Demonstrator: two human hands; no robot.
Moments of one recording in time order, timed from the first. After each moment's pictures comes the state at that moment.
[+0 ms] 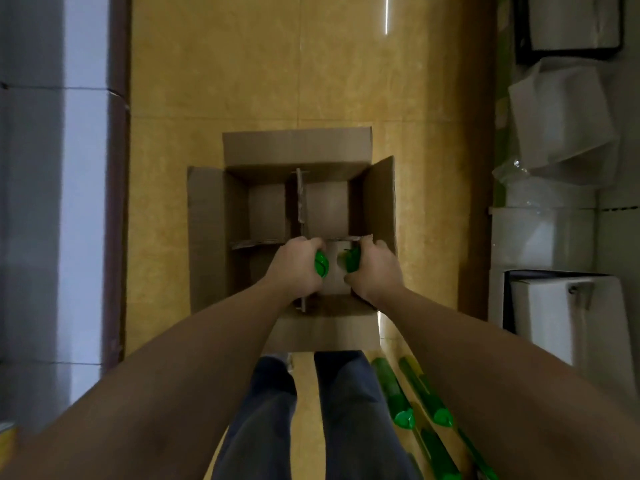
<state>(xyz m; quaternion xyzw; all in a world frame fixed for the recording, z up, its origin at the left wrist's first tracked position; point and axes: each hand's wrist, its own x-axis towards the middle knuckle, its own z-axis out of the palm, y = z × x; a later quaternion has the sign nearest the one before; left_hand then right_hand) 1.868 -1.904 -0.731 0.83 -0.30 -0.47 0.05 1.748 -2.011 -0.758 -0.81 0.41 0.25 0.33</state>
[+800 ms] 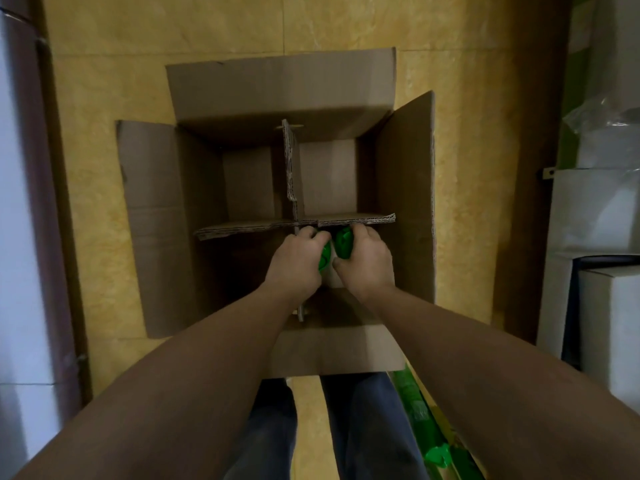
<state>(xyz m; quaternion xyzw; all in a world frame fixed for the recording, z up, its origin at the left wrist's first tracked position) 1.858 -1.895 -0.931 0.83 -0.34 -0.44 0.03 1.762 -1.985 -0.949 -0.78 0.46 0.20 0.38</state>
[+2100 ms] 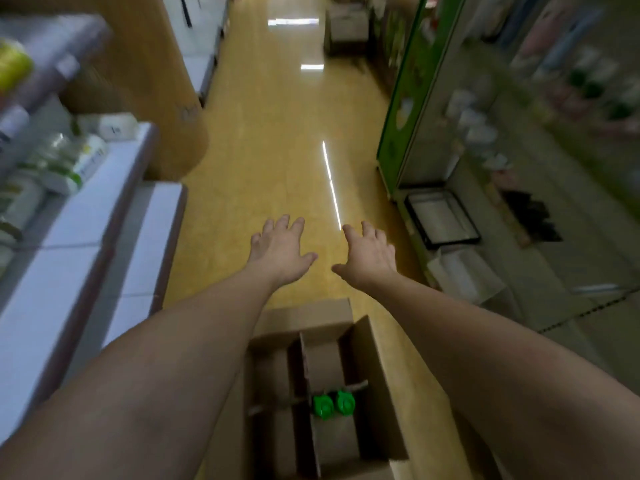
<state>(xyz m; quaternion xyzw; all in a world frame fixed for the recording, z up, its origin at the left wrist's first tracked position) 2.021 -1.966 -0.456 0.89 -0.42 -0.14 0.04 1.891 -2.074 -0.466 -0.90 0.40 0.04 0.15</state>
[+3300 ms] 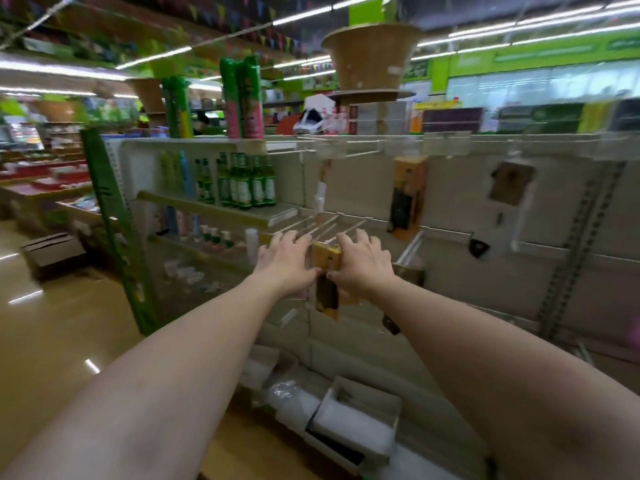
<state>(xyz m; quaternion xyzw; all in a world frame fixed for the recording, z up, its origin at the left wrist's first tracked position) 1.519 -1.924 -0.116 0.57 -0.81 0.04 0.15 1.359 -1.887 -0.119 -0.68 0.71 -0.19 -0.01</state>
